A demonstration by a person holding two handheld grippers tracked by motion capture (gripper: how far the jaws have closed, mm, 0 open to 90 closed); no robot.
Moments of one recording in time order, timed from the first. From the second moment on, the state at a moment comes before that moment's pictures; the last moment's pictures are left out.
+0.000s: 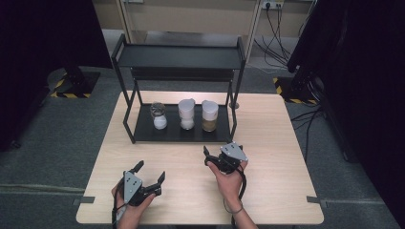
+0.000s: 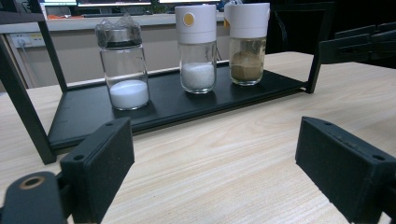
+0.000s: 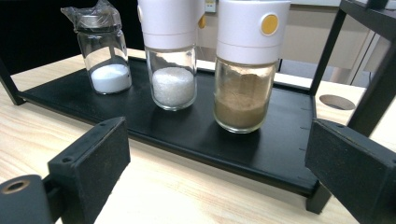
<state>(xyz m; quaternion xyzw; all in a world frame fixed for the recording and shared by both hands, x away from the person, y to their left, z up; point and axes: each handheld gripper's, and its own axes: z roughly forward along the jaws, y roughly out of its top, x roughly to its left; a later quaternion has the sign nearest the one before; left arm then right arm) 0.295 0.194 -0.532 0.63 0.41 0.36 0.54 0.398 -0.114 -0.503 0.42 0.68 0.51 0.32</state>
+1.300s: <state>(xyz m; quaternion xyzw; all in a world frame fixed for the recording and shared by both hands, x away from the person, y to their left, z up) 0.295 0.194 -0.532 0.63 0.41 0.37 0.55 0.365 -0.148 -0.503 0.41 0.68 0.51 0.33</state>
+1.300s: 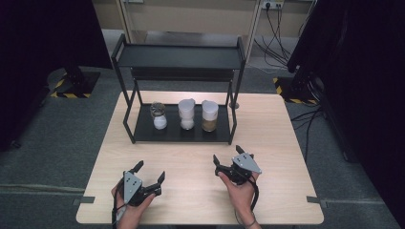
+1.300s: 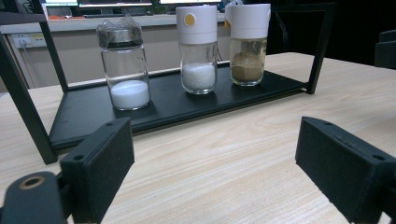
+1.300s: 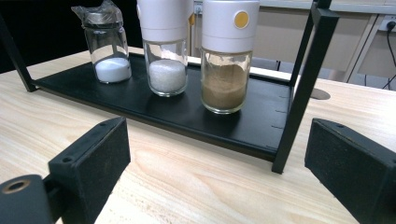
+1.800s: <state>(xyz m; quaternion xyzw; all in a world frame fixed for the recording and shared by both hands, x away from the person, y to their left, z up) 0.295 0.194 -0.532 0.63 0.41 0.37 0.55 0.354 -0.165 -0.505 0.42 0.68 0.51 0.33</state>
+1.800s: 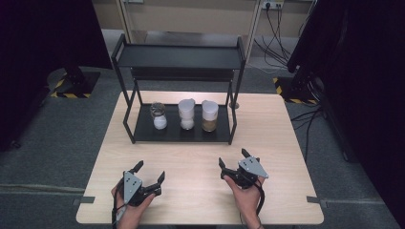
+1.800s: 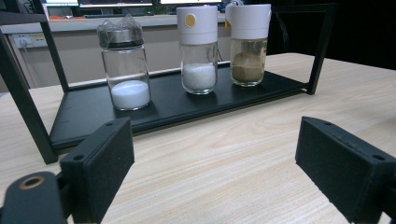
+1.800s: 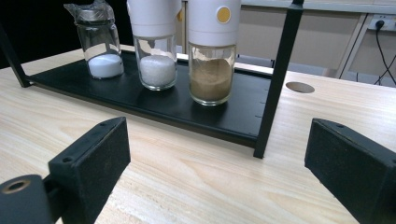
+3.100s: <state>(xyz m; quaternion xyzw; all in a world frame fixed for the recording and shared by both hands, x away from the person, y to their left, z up) 0.294 0.194 -0.532 0.63 0.41 0.37 0.55 0.333 -0.226 -0.508 0.45 0.65 0.49 0.36</state>
